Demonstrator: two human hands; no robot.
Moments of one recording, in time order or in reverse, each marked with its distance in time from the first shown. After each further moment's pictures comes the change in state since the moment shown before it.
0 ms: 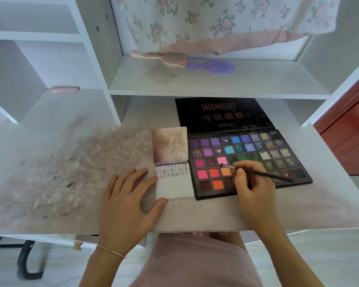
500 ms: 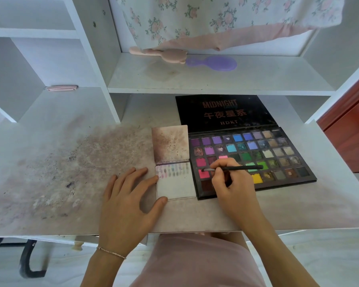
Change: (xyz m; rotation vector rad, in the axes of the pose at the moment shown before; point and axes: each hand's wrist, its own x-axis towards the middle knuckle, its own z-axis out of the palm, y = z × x) left_hand 0.000 -0.002 0.001 -0.019 -0.014 -0.012; right_hand 0.004 -0.008 0.025 -0.101 -0.202 -0.098
